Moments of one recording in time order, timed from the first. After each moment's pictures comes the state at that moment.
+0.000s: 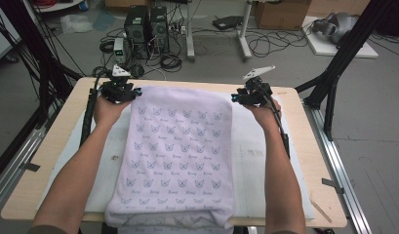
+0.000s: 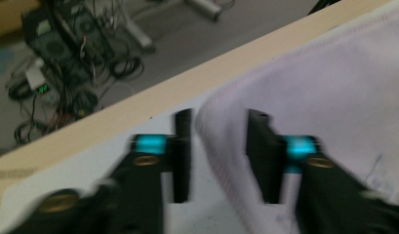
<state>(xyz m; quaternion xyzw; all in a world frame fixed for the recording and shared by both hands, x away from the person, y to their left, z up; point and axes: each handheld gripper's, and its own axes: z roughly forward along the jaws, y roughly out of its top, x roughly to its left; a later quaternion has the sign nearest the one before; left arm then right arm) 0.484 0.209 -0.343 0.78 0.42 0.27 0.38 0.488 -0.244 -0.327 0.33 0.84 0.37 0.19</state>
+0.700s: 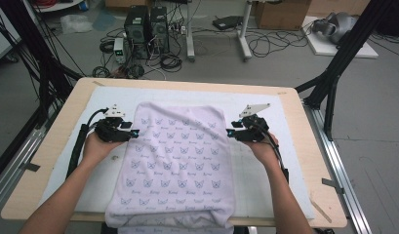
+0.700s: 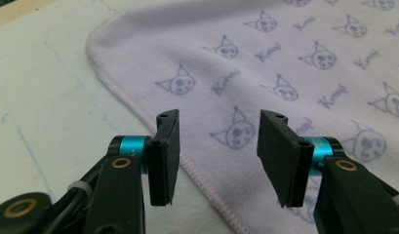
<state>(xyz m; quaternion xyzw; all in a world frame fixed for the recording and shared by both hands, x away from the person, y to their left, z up) 0.404 0.230 -0.417 0.83 0.36 0.17 0.39 0.415 -0.240 -0.393 0.30 0.86 0.39 0.16</state>
